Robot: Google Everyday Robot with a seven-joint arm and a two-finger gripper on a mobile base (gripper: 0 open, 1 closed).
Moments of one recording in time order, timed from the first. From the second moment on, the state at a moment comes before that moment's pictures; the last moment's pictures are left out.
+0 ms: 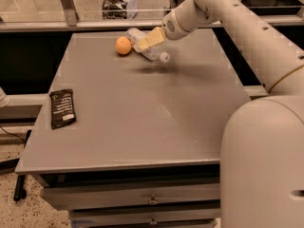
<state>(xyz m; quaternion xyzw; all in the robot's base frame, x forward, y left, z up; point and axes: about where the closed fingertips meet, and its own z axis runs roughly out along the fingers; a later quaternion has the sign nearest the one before) 0.782 -0.016 0.872 -0.35 0.85 0.21 0.33</state>
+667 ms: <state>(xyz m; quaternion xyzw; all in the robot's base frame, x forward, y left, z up) 0.713 -0.084 0.905 -0.42 0.80 0.20 0.38</state>
